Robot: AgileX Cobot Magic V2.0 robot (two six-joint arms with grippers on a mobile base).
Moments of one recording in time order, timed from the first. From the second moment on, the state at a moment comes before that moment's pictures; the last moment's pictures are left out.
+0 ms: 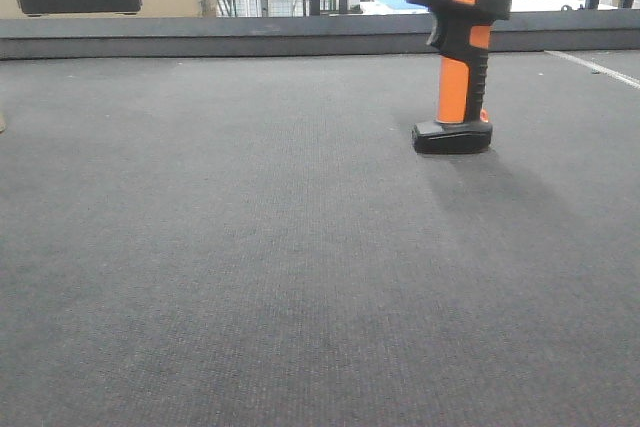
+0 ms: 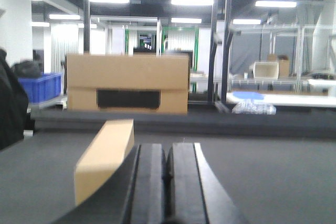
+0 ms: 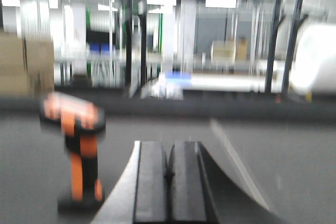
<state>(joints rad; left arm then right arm) 0.09 0.00 -0.10 0.04 -0.12 -0.03 0.03 0.00 -0.16 0.10 -0.02 -0.07</state>
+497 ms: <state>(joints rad) 0.09 0.34 -0.70 0.04 0.26 -0.03 0.03 0.51 -0.73 0.10 0.08 -0.07</state>
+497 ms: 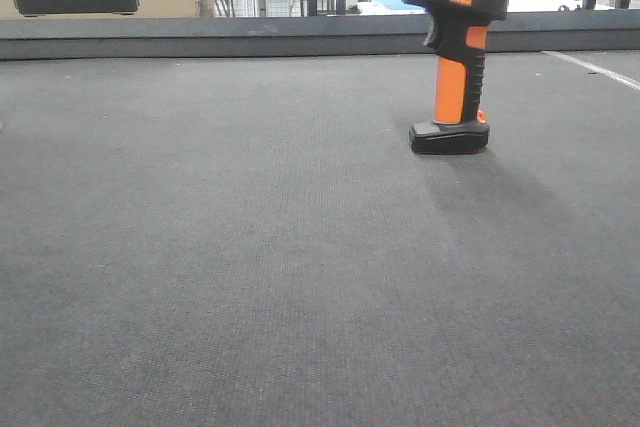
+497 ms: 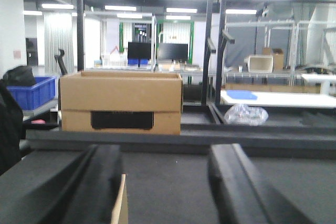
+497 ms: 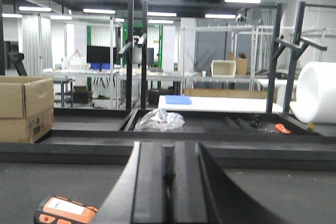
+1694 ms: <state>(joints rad) 0.39 1.40 -1.62 -0.10 1.21 0.22 0.42 1.10 -0.81 0.07 0.04 -0.07</state>
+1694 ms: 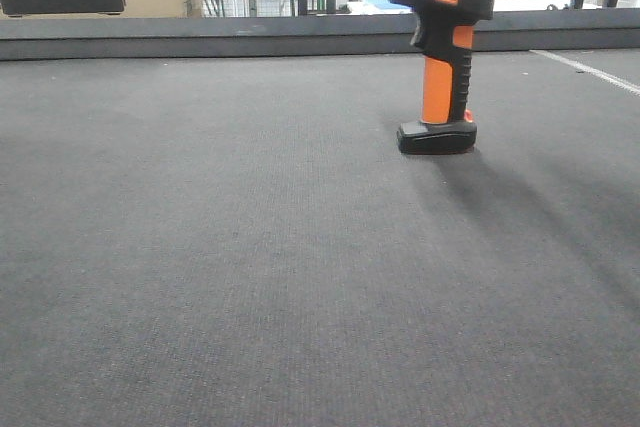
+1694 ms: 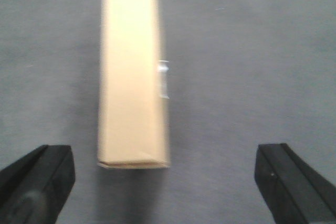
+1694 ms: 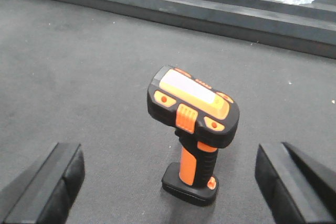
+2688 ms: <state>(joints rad) 0.40 1.87 -1.77 -0.10 1.22 0.29 0.42 1.10 -0.81 0.07 0.00 -0.07</state>
